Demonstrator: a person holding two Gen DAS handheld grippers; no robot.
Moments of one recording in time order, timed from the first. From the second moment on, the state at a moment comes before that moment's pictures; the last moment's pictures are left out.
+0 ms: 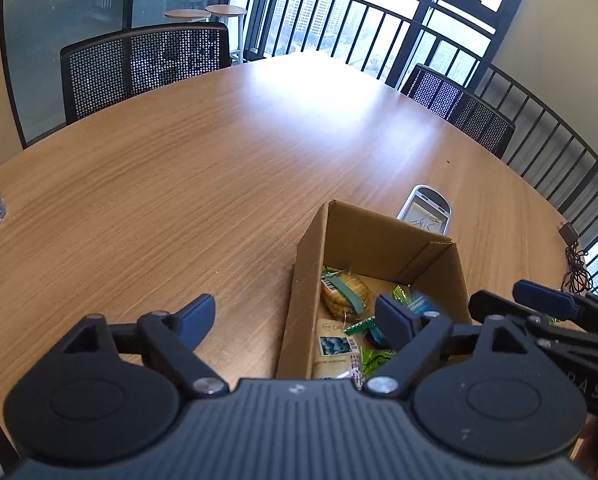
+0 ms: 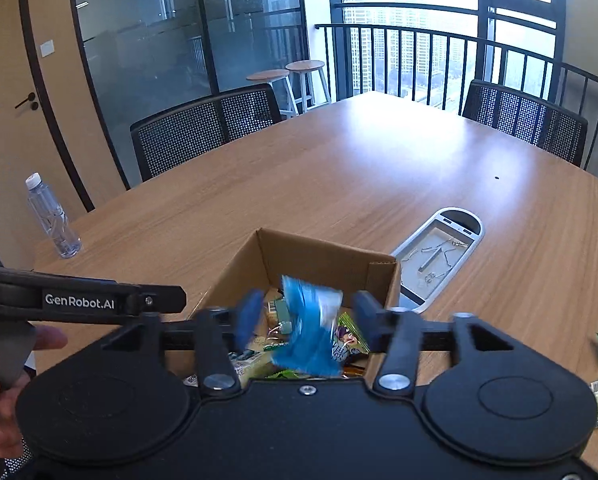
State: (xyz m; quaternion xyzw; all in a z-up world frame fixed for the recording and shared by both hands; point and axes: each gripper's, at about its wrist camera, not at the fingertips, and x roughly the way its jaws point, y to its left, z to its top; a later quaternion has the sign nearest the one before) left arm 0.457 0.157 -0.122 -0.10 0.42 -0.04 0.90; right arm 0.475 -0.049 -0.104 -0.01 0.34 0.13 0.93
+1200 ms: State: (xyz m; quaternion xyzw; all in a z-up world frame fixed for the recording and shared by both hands) left arm 0.422 -0.047 -0.112 -0.06 0.41 -0.15 0.90; right arm 0.376 -0.257 -0.130 0.06 0.36 -0.03 0.93
